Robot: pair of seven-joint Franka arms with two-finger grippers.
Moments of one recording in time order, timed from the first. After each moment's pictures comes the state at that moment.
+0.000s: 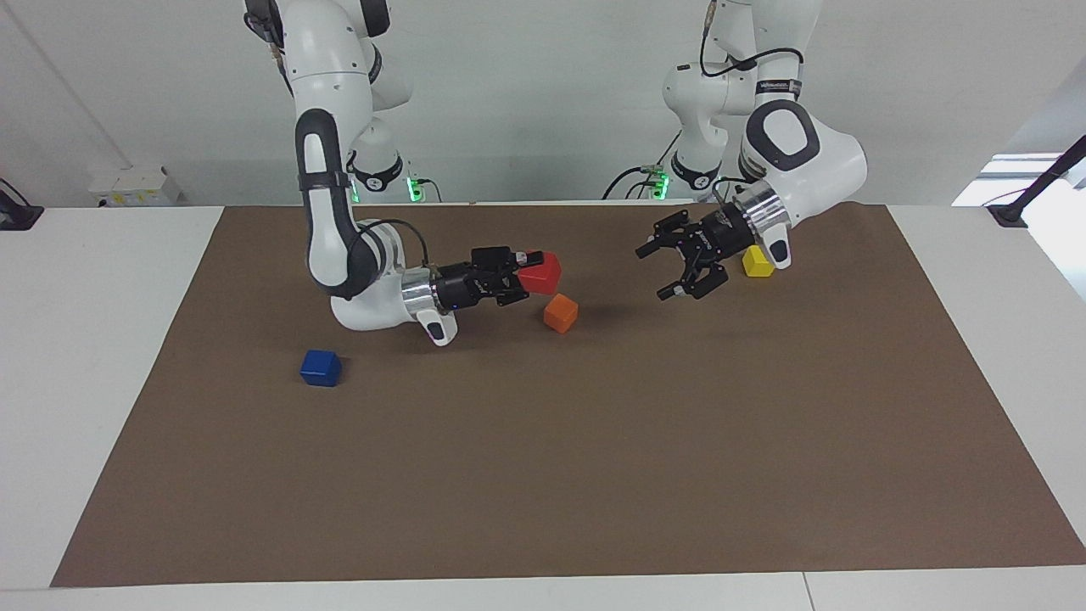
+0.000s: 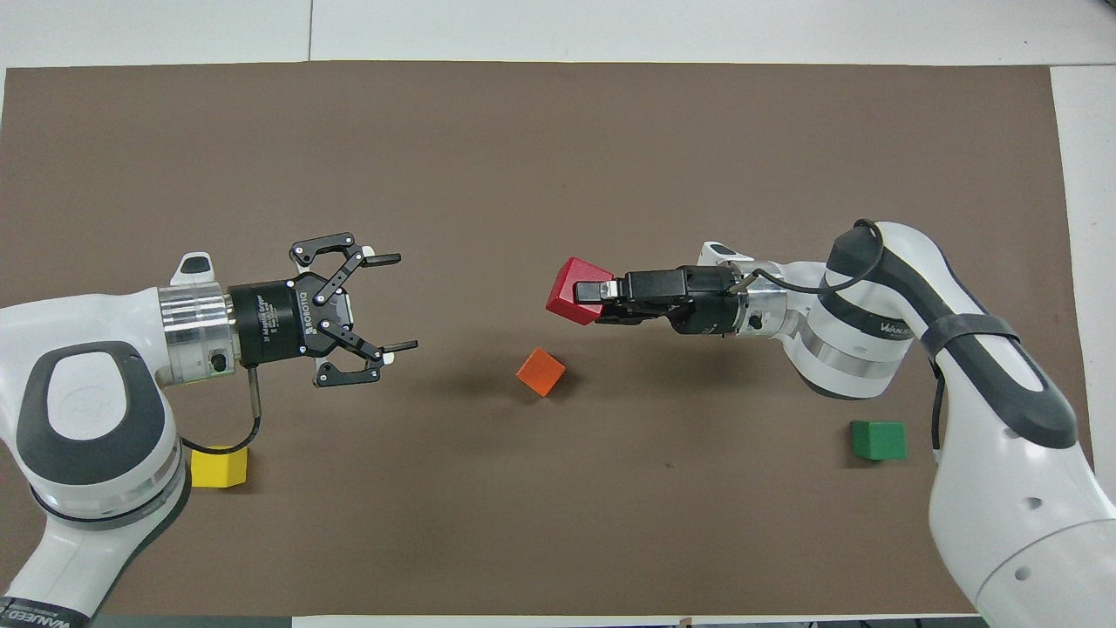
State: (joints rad) left arm -0.08 -0.12 -0.09 -2.26 -1.24 2.11 -1.06; right arm 0.28 0.33 -0.07 -2.08 1.91 1.53 -0.74
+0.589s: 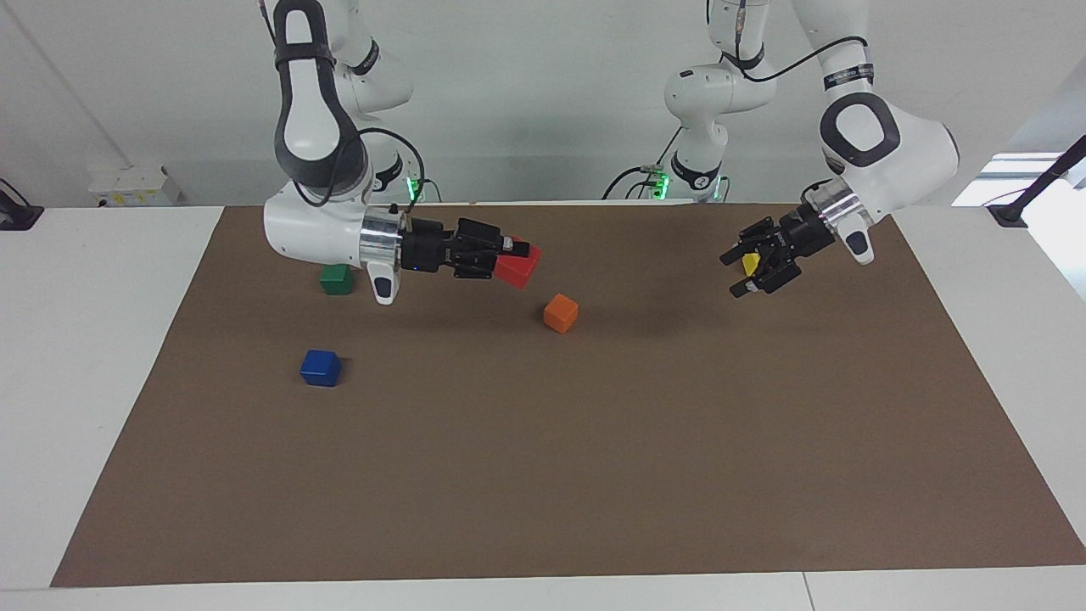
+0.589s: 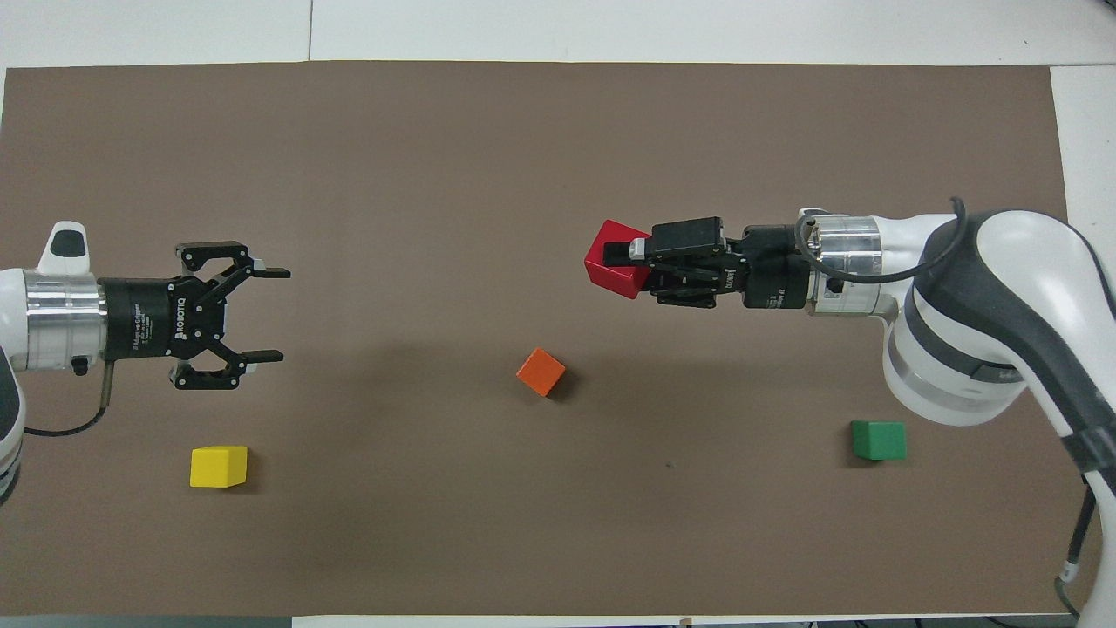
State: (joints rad) left arm 0.14 -0.10 -0.09 -2.15 -0.81 1.93 -0.70; right arm 0.27 0.07 -0.08 -2.00 1.45 1.90 -0.18
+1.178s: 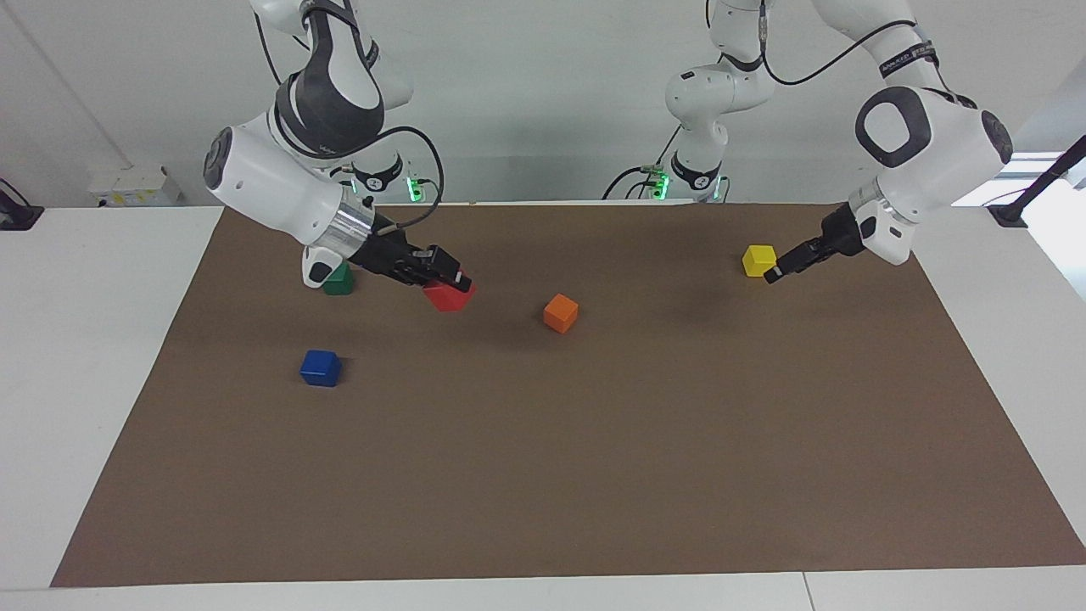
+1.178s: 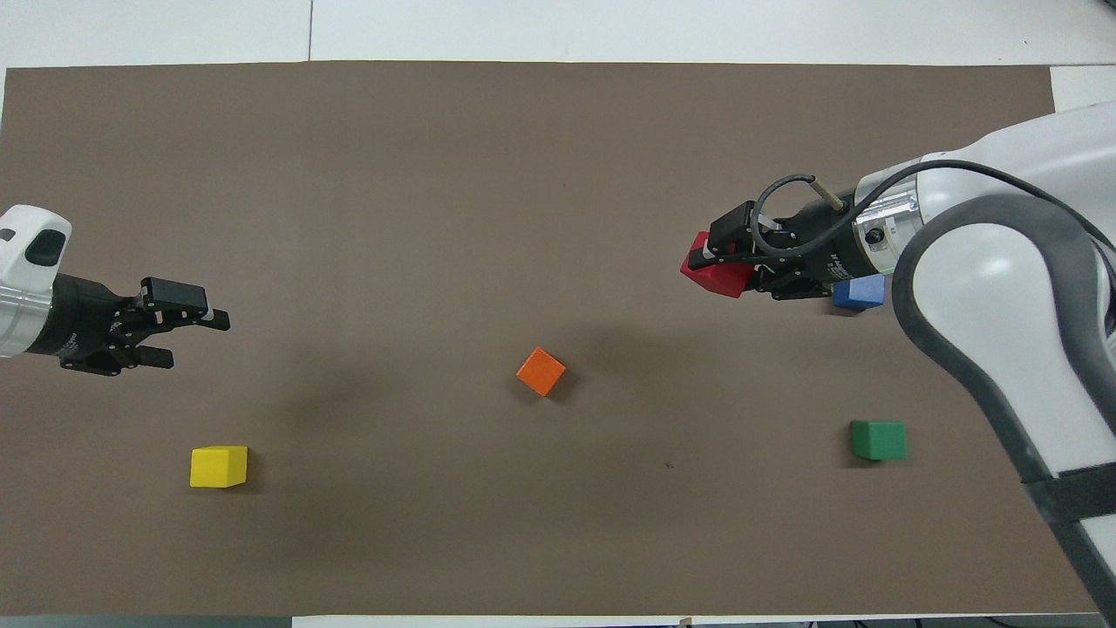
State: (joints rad) left arm 0.19 -0.04 -0.09 -2.01 -0.33 1.77 -0.04; right arm 0.24 0.10 -0.09 -1.83 0.61 1.86 0.31
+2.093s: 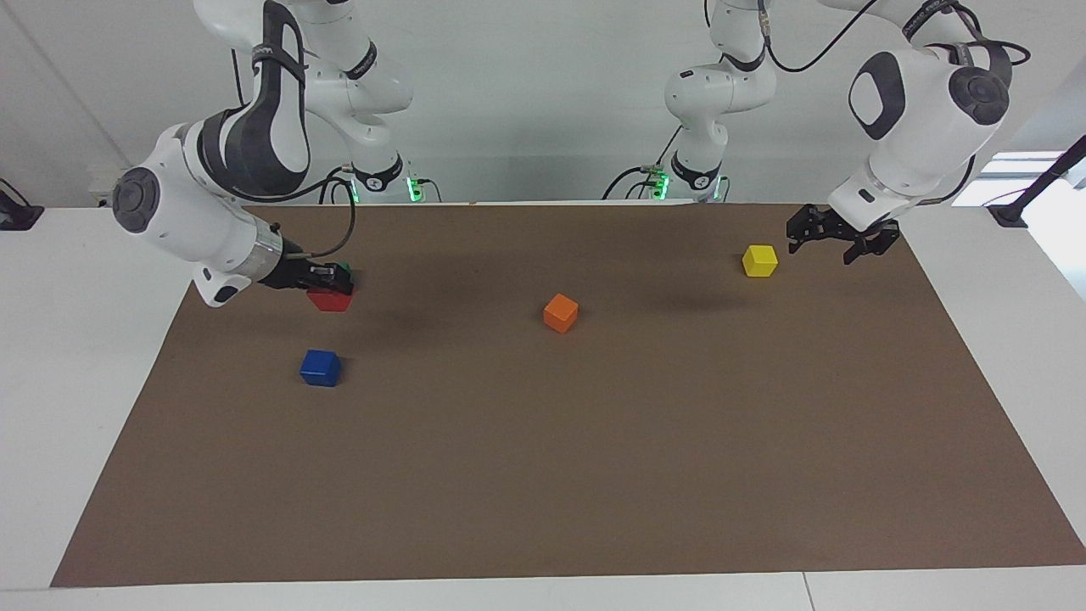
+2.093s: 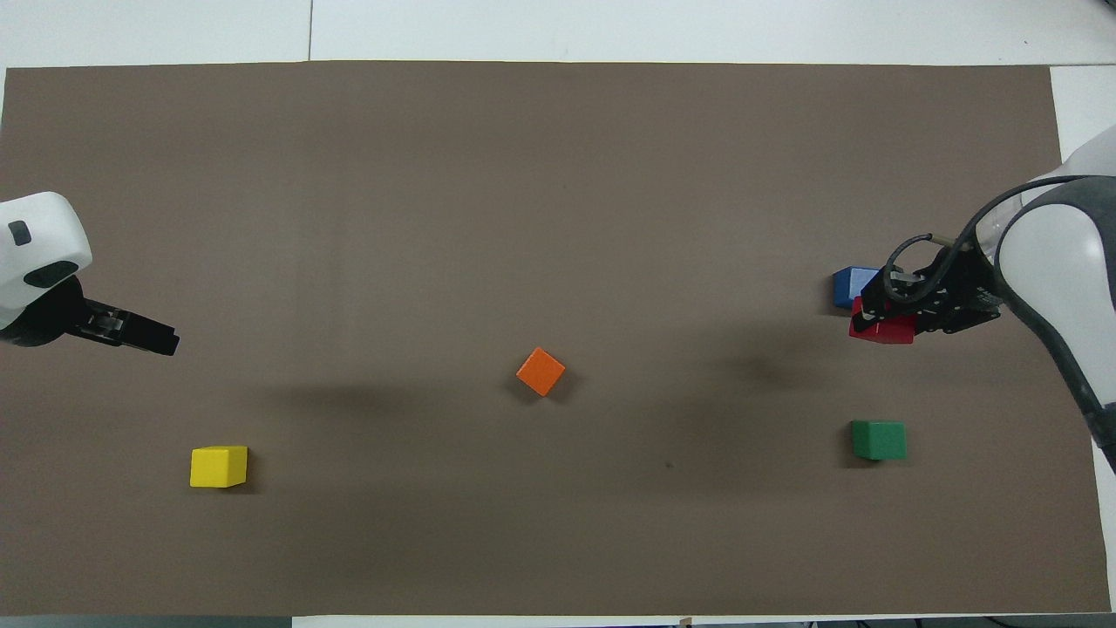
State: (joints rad) left arm 0.12 -0.06 -0.12 -1.85 -0.01 1.68 0.32; right arm 0.01 0.17 -0.09 -1.81 0.25 1.62 0.02
